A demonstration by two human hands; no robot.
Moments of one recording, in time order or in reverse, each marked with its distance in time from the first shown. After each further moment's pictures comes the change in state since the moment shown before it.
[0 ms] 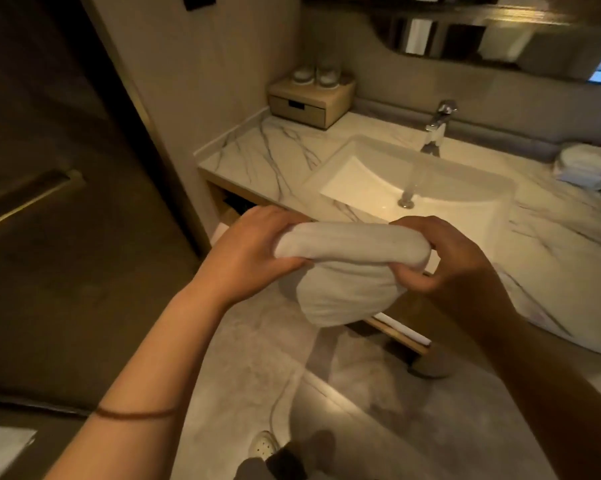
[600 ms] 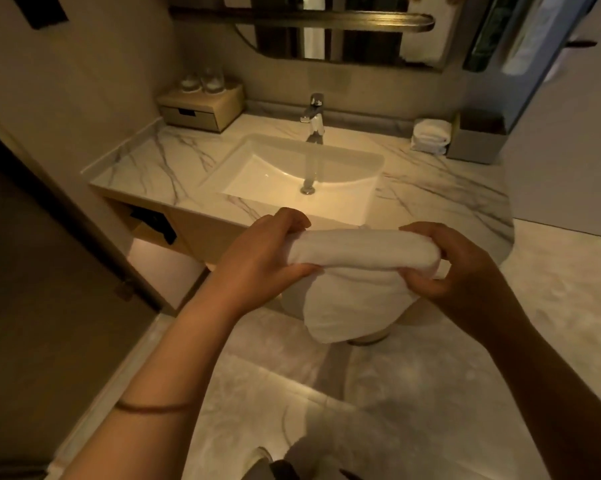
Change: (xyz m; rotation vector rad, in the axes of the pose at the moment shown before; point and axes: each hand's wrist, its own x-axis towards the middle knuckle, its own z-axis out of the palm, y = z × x) left_hand 0.028 0.179 0.106 -0.100 -0.046 0.127; right_hand -0.151 0.043 -0.161 -0.125 0.075 0.267
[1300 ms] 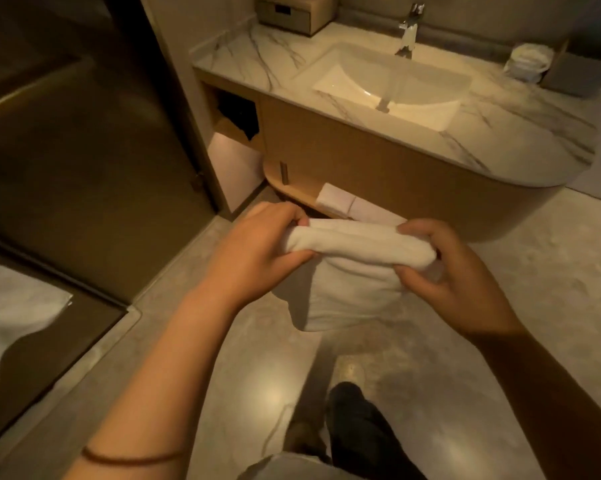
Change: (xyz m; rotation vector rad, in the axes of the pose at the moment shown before) left_hand -0.308 0.041 -0.059 0.034 0.073 -0.168; right_hand -0.200 -0.163 0.068 0.317 -0.306 0.036
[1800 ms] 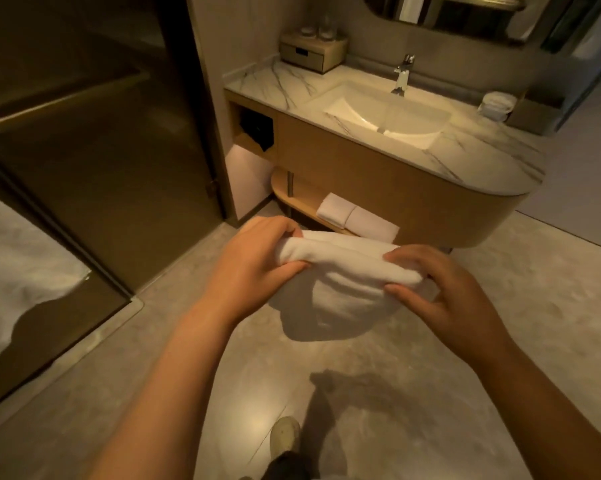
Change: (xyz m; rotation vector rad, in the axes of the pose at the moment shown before) left_hand -0.140 0.086 -0.029 -0.044 0.157 -0.047; right_hand -0.136 -0.072 -0.006 -0.108 -0.006 -0.164
